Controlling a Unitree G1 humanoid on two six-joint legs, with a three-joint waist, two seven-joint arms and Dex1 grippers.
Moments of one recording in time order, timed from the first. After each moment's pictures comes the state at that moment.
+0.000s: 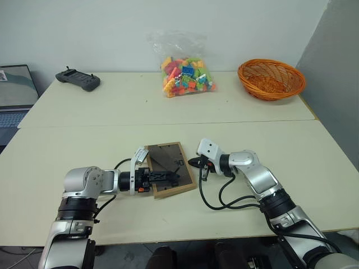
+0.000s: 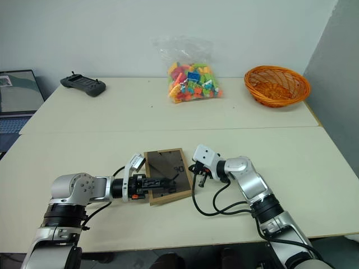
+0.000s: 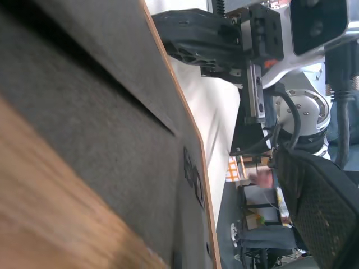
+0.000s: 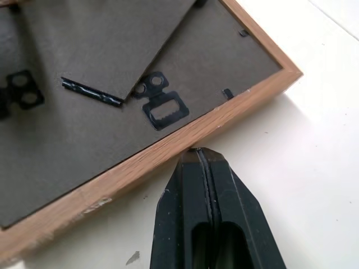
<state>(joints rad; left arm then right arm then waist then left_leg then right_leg) -0.48 0.54 0.11 0.21 -0.70 1.40 -1.05 -0.61 -0.26 0.35 0.21 -0.06 0.37 0.89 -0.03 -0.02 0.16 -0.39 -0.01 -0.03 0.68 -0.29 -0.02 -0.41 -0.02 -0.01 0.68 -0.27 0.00</state>
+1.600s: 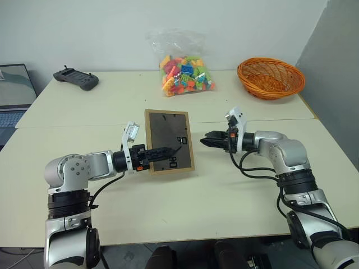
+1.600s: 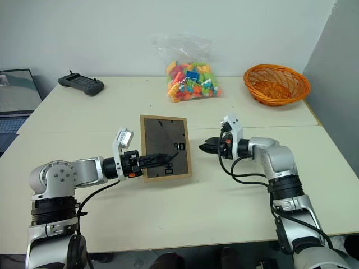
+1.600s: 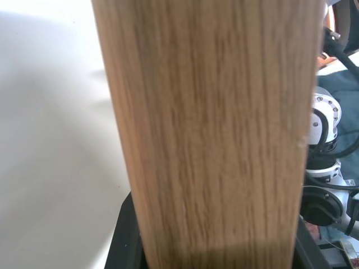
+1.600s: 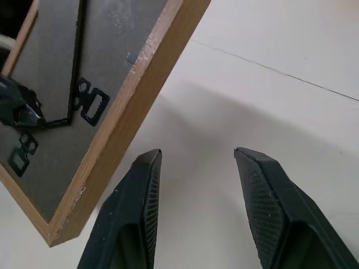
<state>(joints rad) -0.56 0.50 0.31 0.04 -0.89 1.43 -0.75 -0.77 -0.36 0.05 0.23 0.36 0.82 0.94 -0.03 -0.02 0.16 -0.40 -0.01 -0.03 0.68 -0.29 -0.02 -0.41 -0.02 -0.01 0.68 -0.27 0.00</state>
